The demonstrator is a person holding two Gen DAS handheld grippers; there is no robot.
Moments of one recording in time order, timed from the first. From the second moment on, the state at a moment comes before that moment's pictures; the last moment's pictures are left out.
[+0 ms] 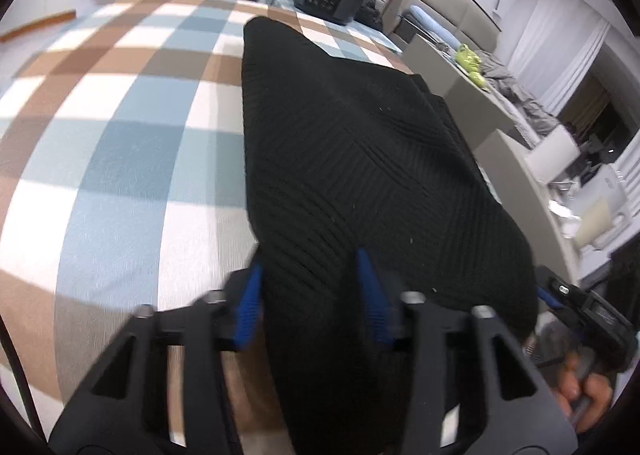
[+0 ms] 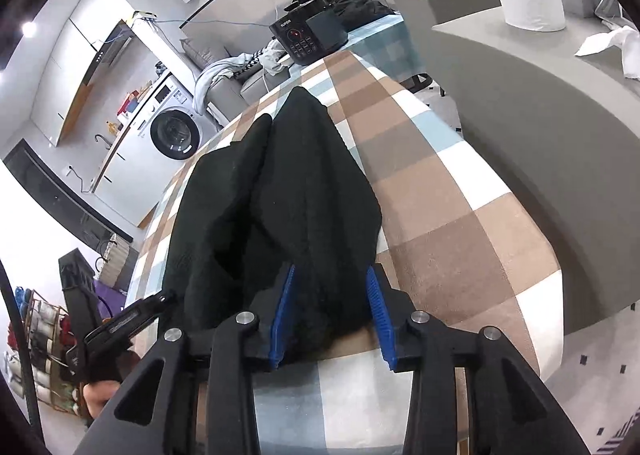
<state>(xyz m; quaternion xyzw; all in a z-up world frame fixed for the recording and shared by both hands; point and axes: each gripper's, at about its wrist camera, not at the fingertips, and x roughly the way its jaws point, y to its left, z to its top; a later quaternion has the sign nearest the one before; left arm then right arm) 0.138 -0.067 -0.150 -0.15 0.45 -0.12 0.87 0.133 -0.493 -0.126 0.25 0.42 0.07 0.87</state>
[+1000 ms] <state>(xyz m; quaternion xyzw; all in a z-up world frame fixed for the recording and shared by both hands) 0.106 0.047 -0.104 -0.18 0.39 -0.01 0.90 0.351 -0.372 -0.148 0.16 0.47 0.18 0.85</state>
